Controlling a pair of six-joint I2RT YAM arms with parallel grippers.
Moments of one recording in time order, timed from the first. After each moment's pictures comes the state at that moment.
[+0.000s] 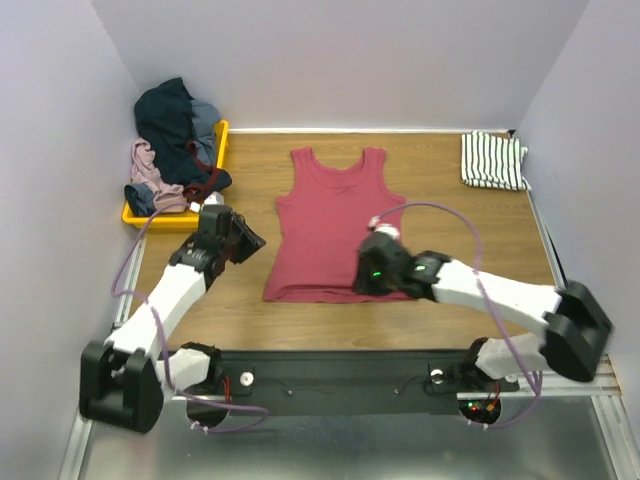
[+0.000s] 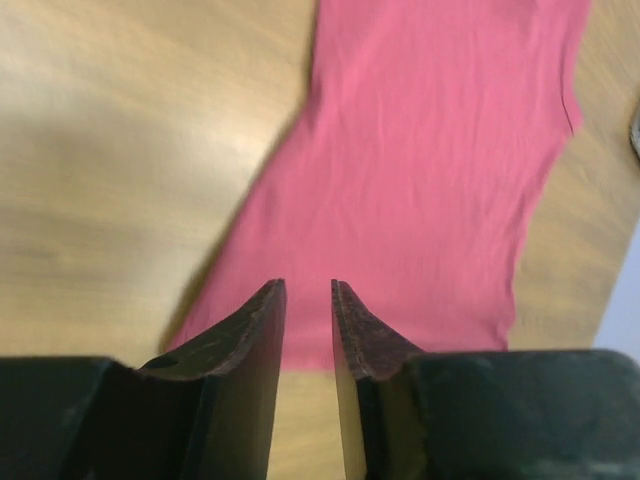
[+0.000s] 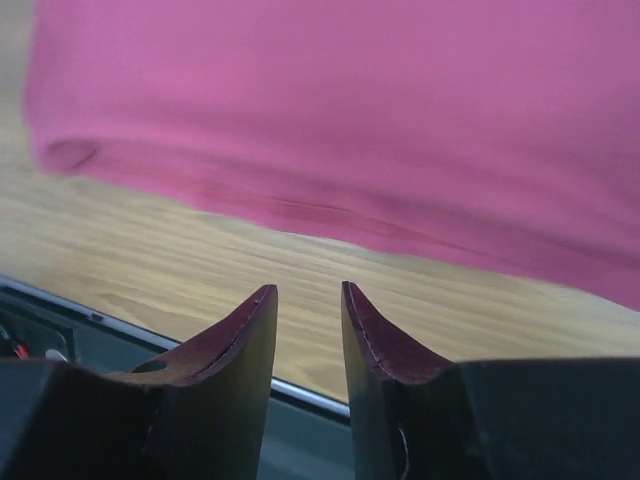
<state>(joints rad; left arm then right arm) -0.28 0.97 0.64 -0.37 0.04 -0.86 0.79 1.19 0.78 -0.49 0.11 0.83</state>
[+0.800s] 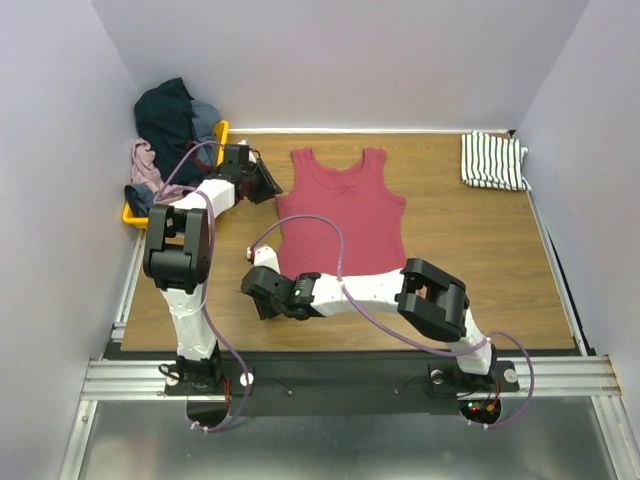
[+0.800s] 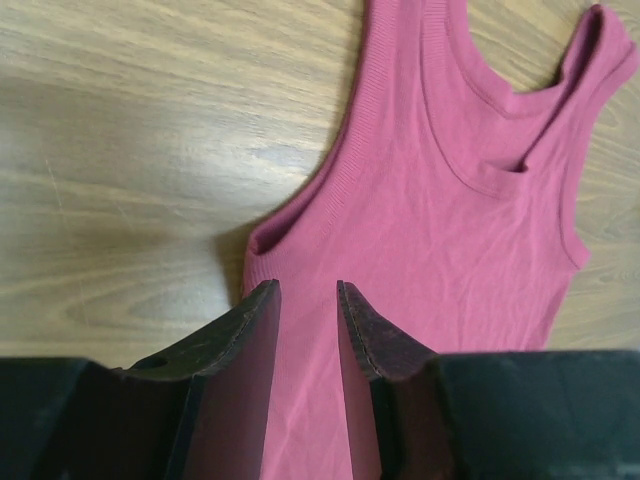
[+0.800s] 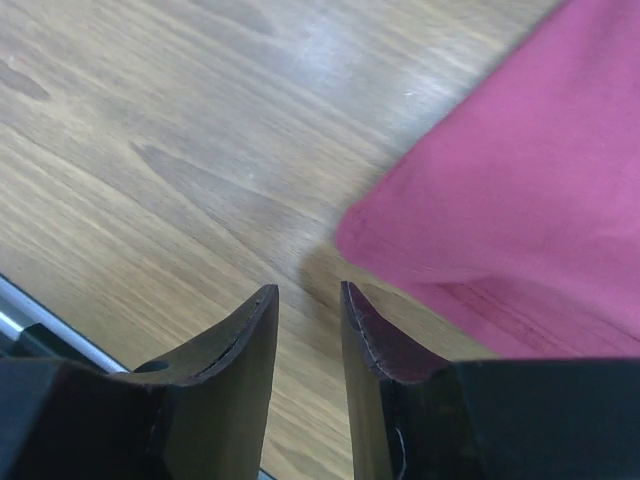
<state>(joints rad) -0.16 1.94 1.34 -0.14 0.25 -0.65 1.27 2.08 1.50 -0.28 0.33 0.70</state>
